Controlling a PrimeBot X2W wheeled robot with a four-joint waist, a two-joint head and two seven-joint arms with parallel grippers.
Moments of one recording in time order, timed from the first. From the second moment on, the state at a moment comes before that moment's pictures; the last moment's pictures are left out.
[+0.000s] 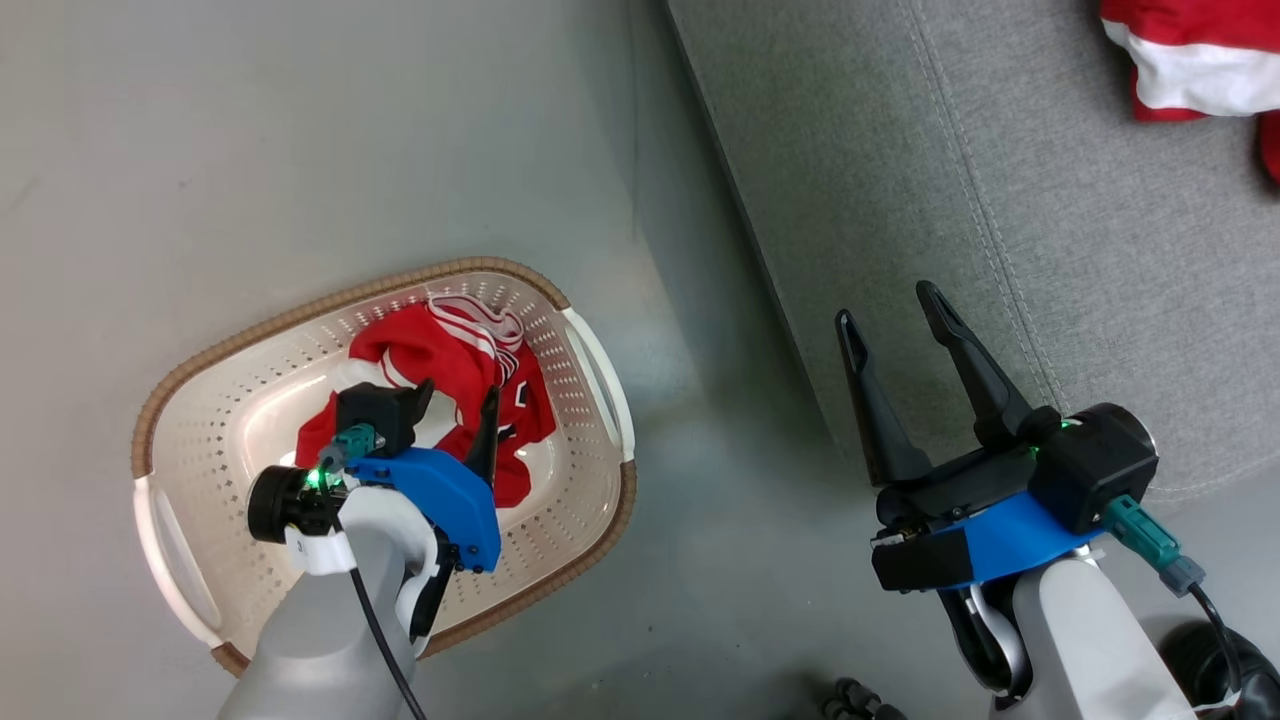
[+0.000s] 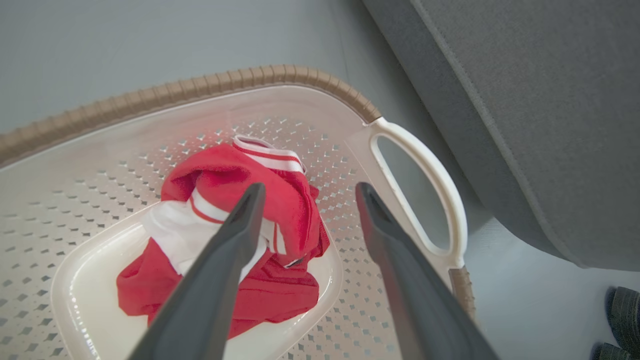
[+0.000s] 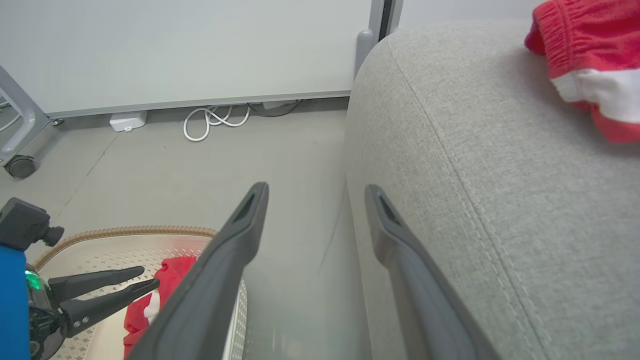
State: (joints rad) left arm -0.62 0.08 -0.43 1.01 -0.40 -0.13 -0.21; right arm -0.29 -0.05 0.18 0.11 0.13 0.13 -0.25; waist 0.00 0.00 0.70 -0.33
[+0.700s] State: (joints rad) left arm -0.75 0.07 -0.39 1.20 -0.61 -0.13 -0.11; right arm -0.33 -0.05 0.22 0.11 0.17 0.13 -0.26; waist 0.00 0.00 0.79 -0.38
